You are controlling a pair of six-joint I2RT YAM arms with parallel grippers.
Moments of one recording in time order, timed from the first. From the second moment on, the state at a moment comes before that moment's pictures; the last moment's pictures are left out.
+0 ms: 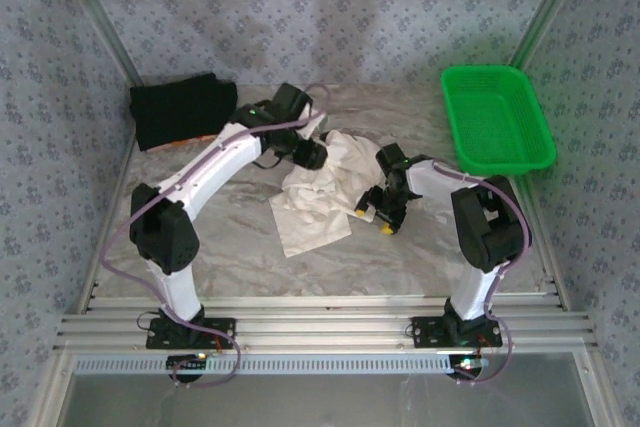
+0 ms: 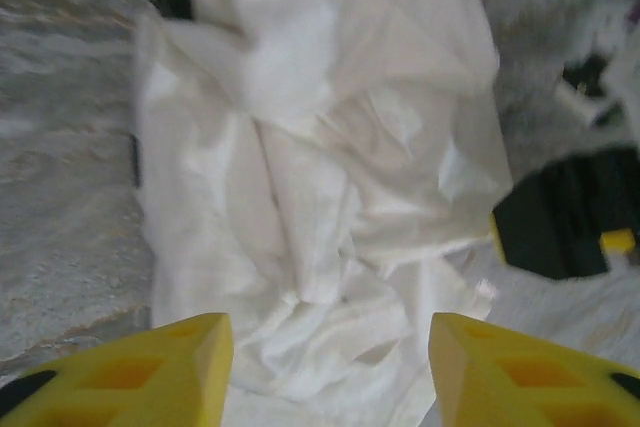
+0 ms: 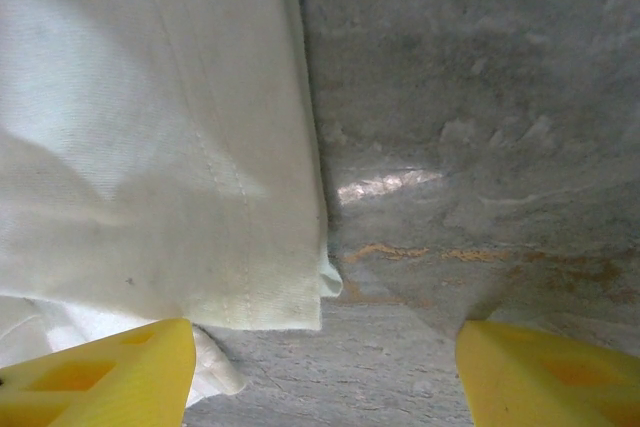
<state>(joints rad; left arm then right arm) -0.63 1.83 1.73 -0.95 0.15 -0.09 0.40 1.78 1.07 -0.72 -0.34 0.88</state>
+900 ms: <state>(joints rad) -0.76 2.11 1.74 -0.97 -0.20 -0.05 0.40 1.78 1.07 -0.72 -0.34 0.87</state>
